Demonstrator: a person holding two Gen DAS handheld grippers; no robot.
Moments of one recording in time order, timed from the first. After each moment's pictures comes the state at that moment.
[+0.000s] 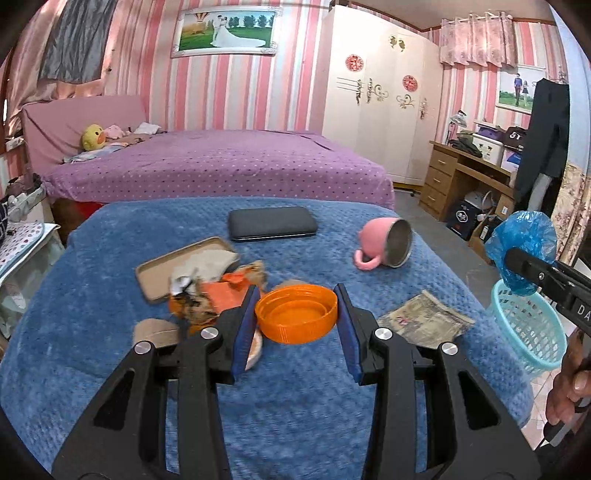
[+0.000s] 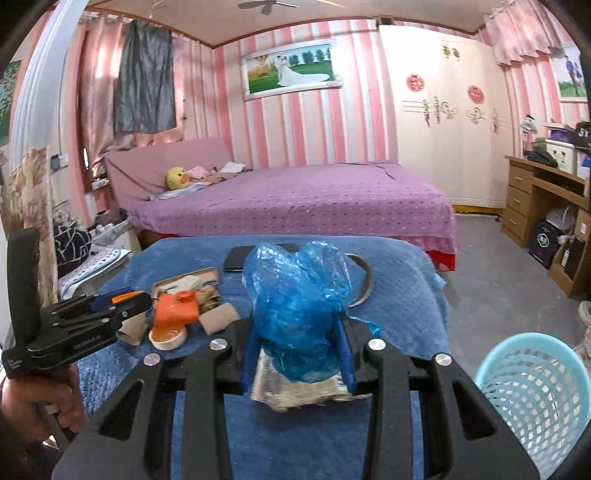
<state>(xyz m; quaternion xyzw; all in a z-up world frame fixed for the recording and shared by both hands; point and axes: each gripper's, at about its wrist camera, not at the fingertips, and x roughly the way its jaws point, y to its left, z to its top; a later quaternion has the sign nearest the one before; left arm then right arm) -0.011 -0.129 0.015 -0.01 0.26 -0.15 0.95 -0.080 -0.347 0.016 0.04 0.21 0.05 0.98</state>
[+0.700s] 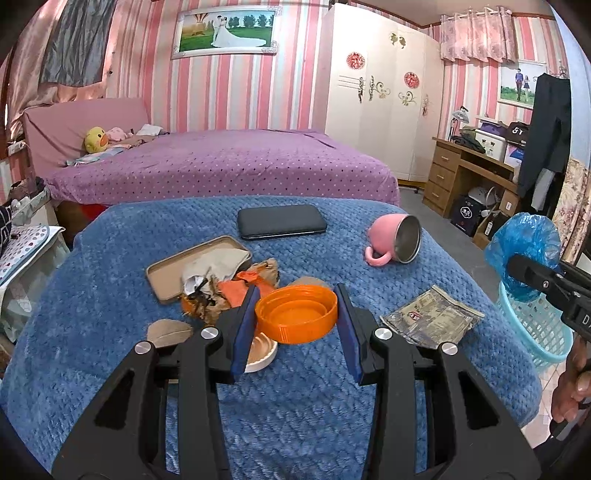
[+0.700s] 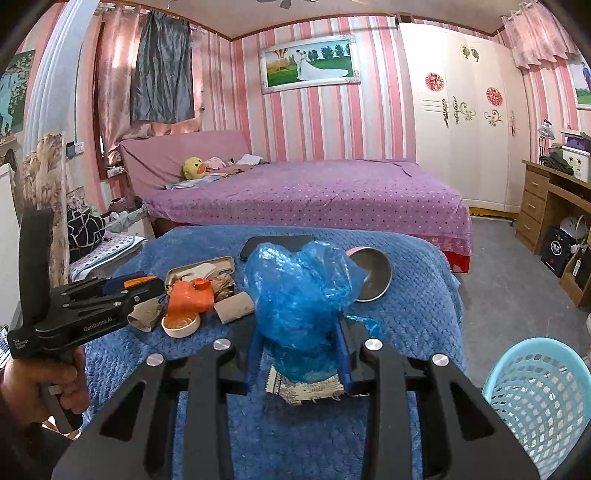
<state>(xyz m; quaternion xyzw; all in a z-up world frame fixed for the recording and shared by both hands) -0.011 -0.113 0.010 0.00 0.26 -0.14 0.95 -0.078 -0.330 0.006 0.02 0.21 0.09 0.97</state>
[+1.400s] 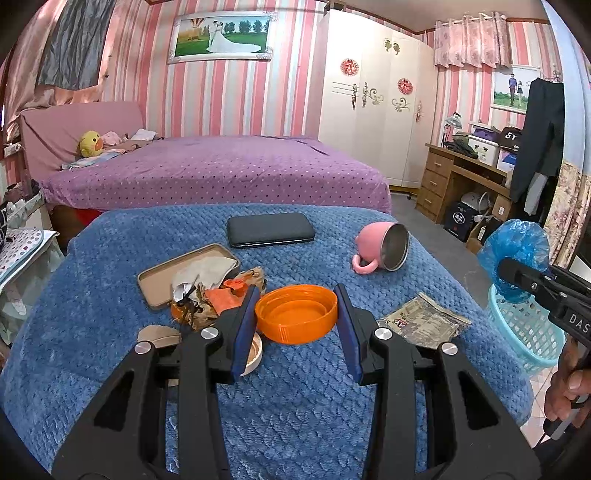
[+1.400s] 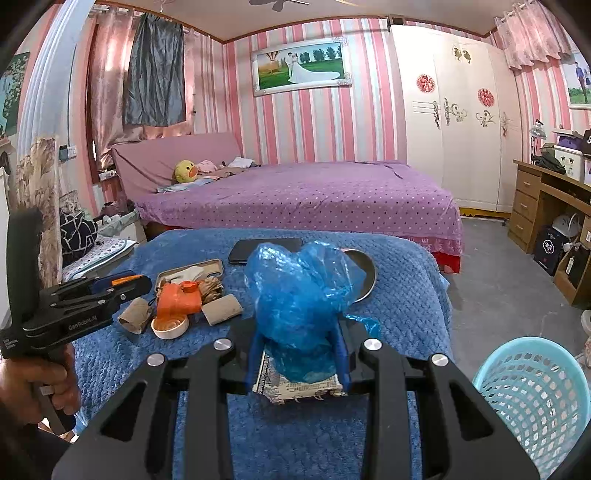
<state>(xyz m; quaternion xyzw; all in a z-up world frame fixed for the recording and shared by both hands) -0.016 -0.123 0.016 0.00 0.25 -0.16 0.96 -0.080 -0.342 0.007 0.03 0.21 0.07 0.98</state>
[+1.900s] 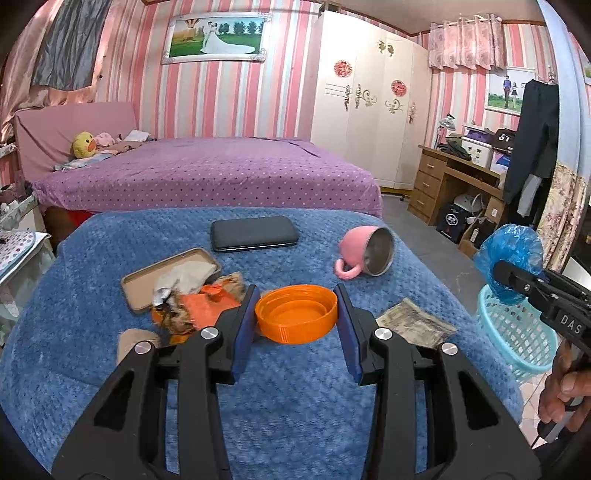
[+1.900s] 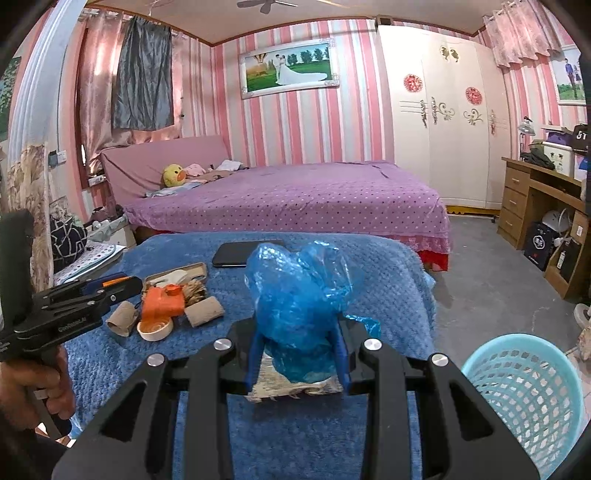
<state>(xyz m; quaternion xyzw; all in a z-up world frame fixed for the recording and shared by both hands) -0.018 -0.146 0.021 -0.01 0.25 -0.17 0.95 -0.087 -0.365 0.009 0.03 0.20 0.04 0.98</state>
